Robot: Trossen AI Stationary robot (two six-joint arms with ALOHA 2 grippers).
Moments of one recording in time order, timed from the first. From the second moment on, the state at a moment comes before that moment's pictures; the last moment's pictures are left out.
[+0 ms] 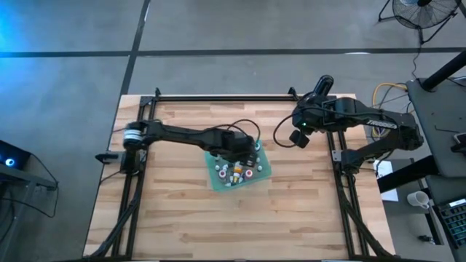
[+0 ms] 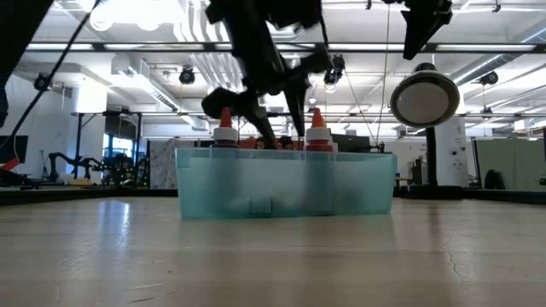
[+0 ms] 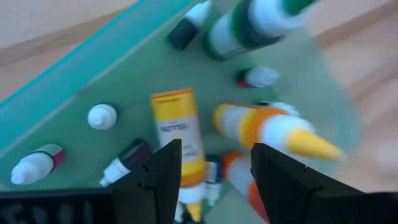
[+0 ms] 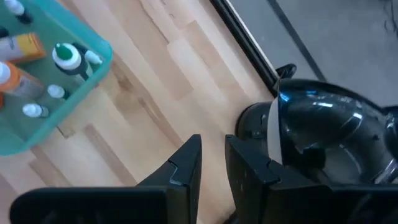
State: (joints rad) left arm 0.01 1.93 1.60 -0.77 -0.10 -1.16; right arm -0.10 1.28 1.46 -1.42 0.48 0.43
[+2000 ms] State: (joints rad) left arm 0.09 2.07 1.58 -0.80 0.03 -1.09; right arm -0.16 1.28 1.46 -1.35 0.58 0.29
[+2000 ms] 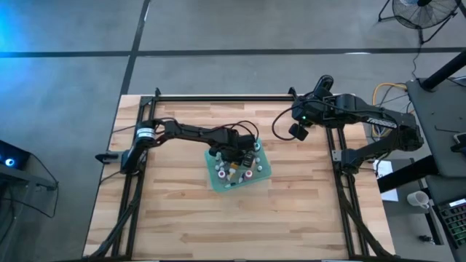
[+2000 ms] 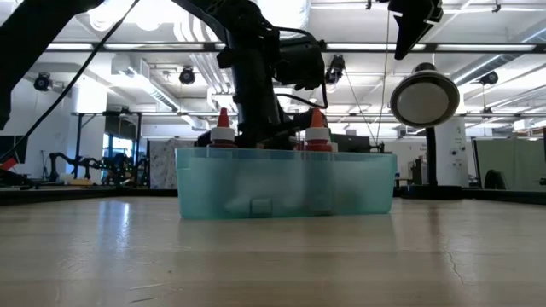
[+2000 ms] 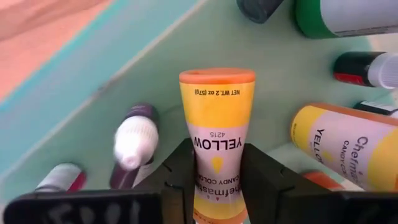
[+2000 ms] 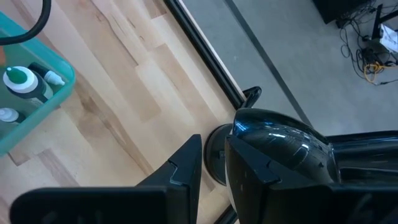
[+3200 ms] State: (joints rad) left arm 0.43 1.71 1.41 -0.62 -0.10 -1.03; right arm -0.17 1.32 1.45 -1.09 0.28 0.18
